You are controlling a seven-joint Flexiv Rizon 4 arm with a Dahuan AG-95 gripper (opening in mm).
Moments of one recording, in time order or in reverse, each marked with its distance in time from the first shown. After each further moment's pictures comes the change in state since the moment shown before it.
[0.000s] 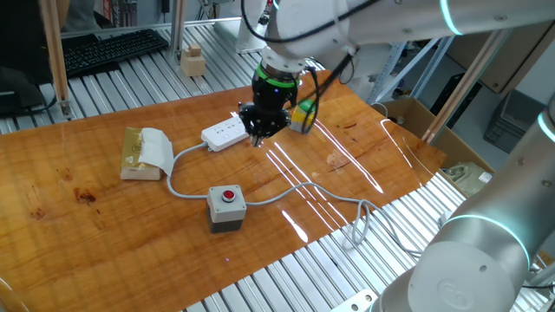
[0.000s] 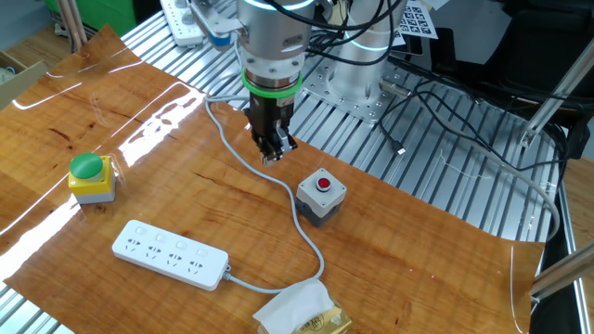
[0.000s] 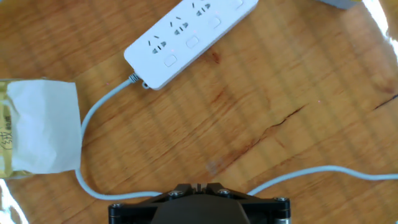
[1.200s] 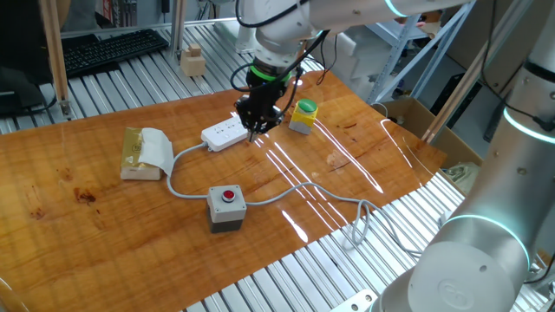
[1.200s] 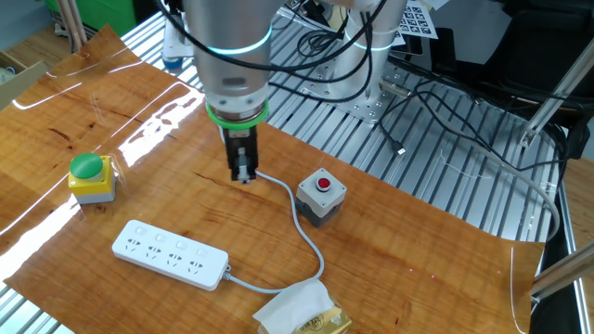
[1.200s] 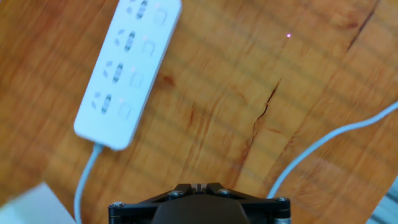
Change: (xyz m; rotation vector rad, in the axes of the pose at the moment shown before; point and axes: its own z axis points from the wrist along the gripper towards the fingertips) arm -0.053 -0.003 0.029 0.026 0.021 0.477
